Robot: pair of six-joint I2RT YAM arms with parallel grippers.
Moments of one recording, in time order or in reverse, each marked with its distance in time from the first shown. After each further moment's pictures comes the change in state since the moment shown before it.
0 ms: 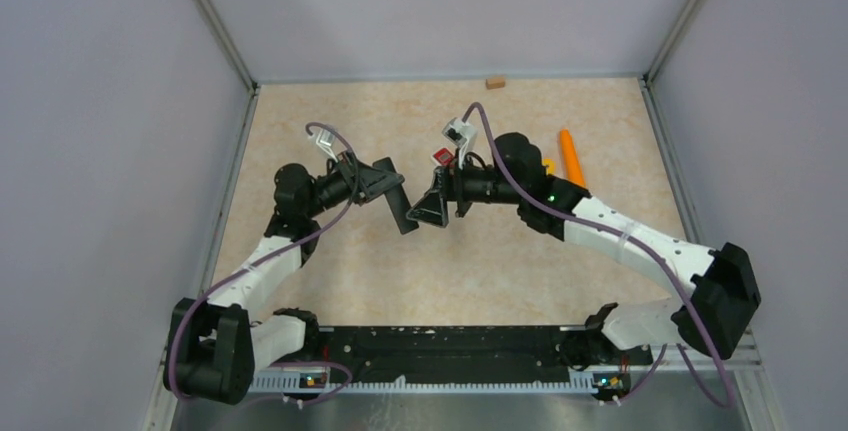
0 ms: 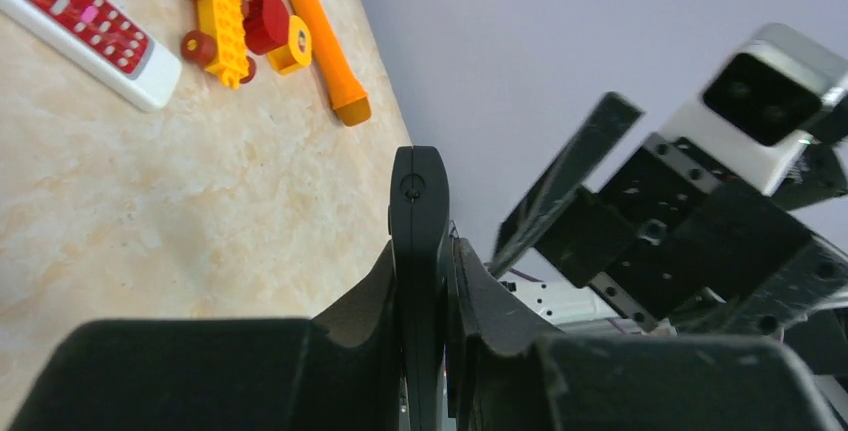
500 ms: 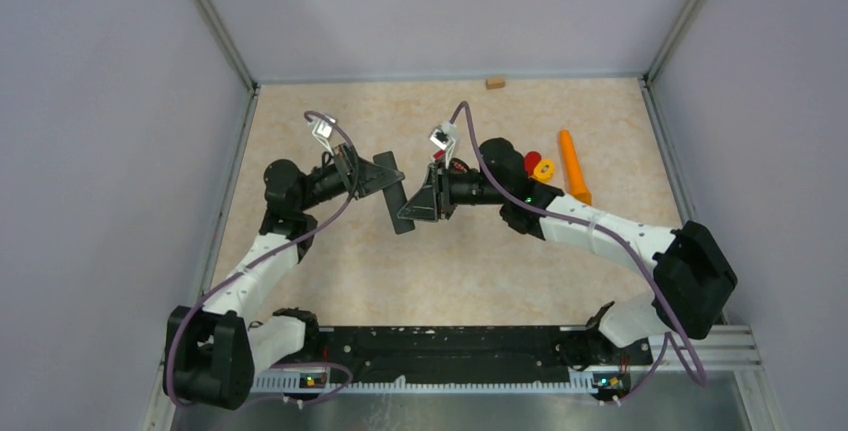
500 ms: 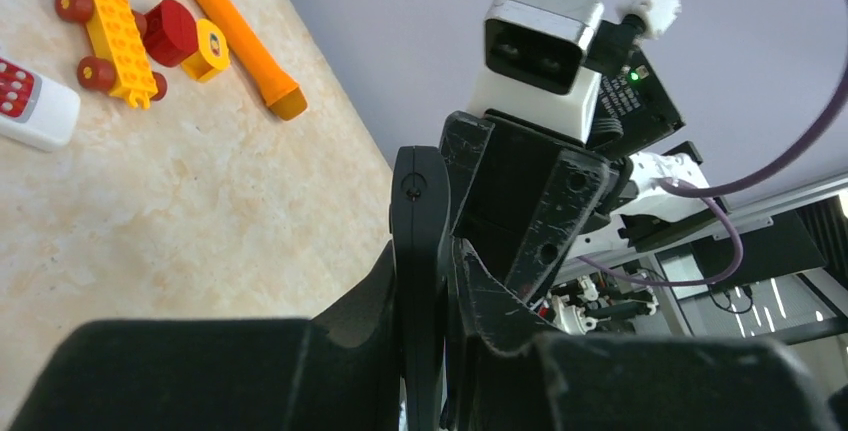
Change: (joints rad) left arm 0.000 -0.025 0.070 0.072 0.155 -0.032; right arm 0.000 0.130 -0.079 0.293 -0.134 0.211
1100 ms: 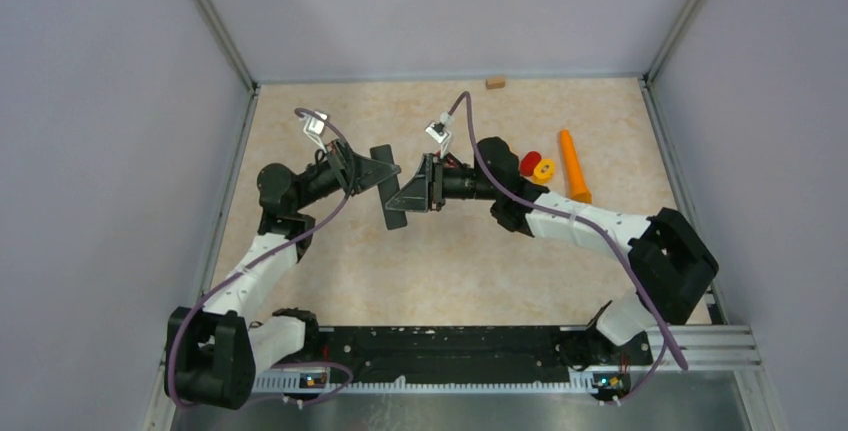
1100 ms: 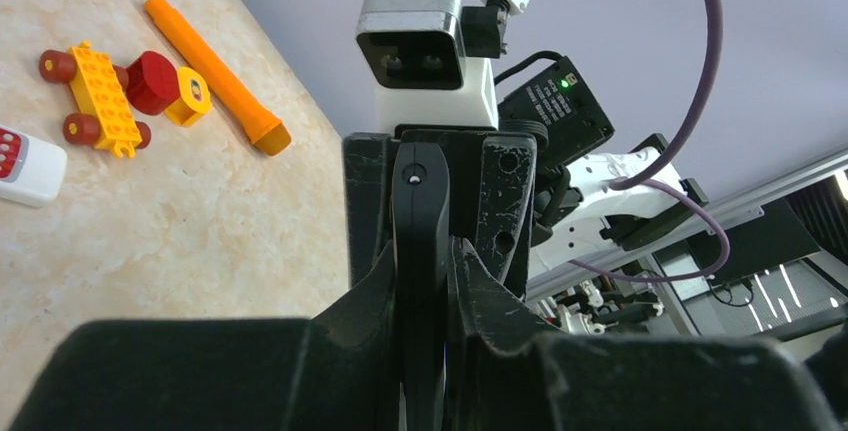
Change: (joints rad) left arm 0.022 0.000 0.000 0.150 0.005 -0.060; right arm -0.008 0.100 0.001 0.251 -0.040 0.294
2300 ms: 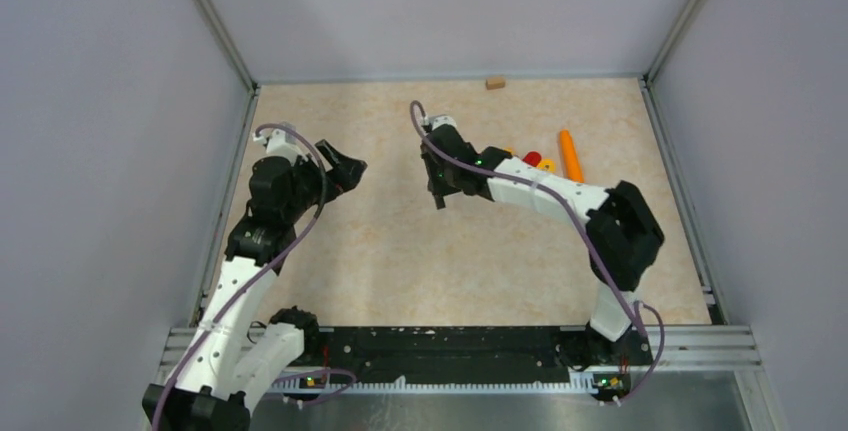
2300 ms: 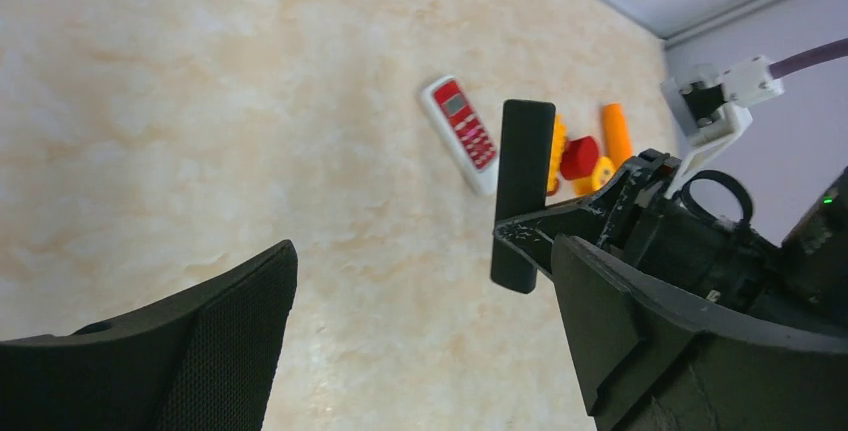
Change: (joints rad) left arm -0.020 -0.267 0.213 -1.088 -0.774 0.571; right arm 0.011 0.216 0.397 -0.868 0.768 -0.480
